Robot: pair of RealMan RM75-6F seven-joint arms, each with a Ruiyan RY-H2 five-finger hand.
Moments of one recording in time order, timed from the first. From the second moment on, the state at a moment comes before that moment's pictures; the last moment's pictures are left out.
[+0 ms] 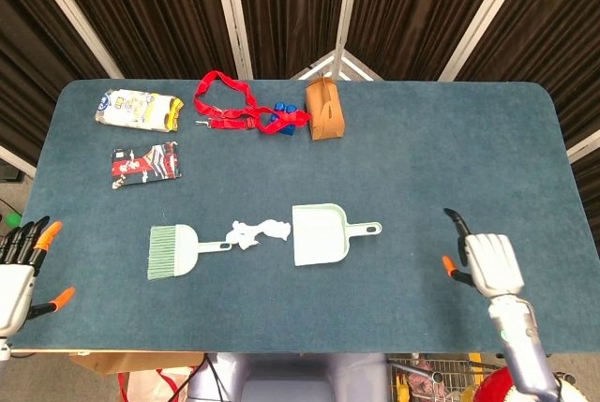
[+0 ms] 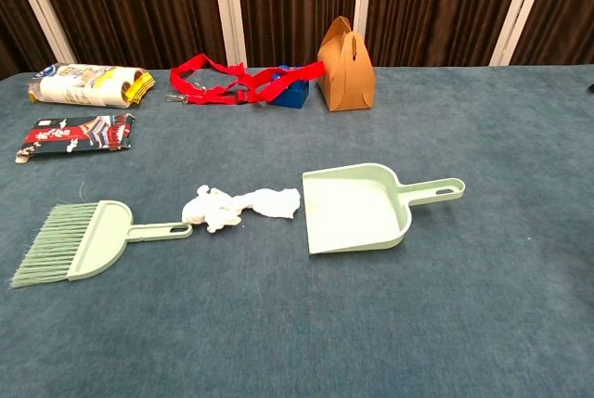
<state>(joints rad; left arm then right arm) -0.04 -1.12 -0.01 -1.67 1.56 1.53 0.10 0.26 -1.27 0.16 -1.74 -1.34 1.24 -0.29</state>
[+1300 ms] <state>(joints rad) -0.06 -1.13 -0.01 -1.68 1.54 1.50 0.12 0.57 -1.73 0.23 -1.37 -1.07 1.10 -0.53</state>
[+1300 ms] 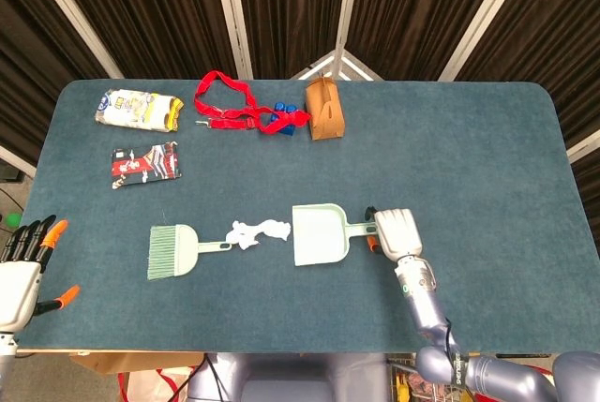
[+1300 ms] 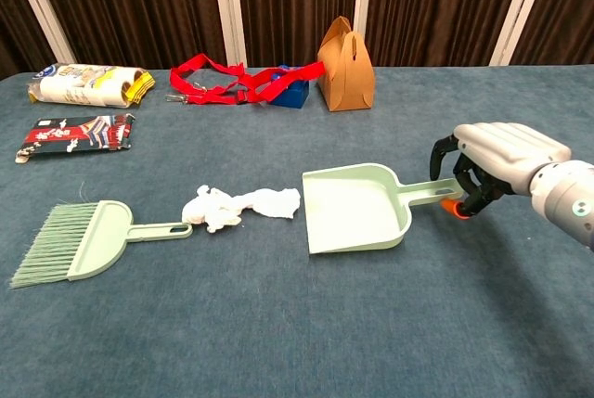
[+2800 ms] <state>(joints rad) -0.49 -1.55 -0.22 -1.71 0.96 1.20 0.89 0.57 -1.63 0.17 -1.45 -1.13 1.13 -0.55</state>
